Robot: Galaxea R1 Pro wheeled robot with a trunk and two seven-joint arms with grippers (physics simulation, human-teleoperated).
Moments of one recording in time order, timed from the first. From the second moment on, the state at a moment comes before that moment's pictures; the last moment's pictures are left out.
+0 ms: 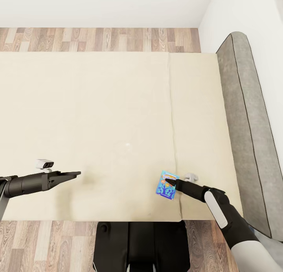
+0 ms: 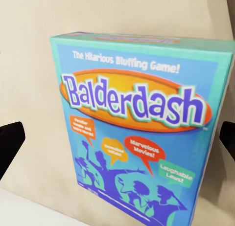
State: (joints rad) left arm -0.51 0.41 0.28 -1.44 0.20 1.02 -1.57; right arm -0.56 -0.12 0.06 -1.08 -0.57 0.66 0.32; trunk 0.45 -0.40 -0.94
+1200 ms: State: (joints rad) left arm -0.51 0.41 0.28 -1.44 0.20 1.02 -1.57; right arm -0.56 -0.10 0.06 -1.08 -0.57 0.66 0.32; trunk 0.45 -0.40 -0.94
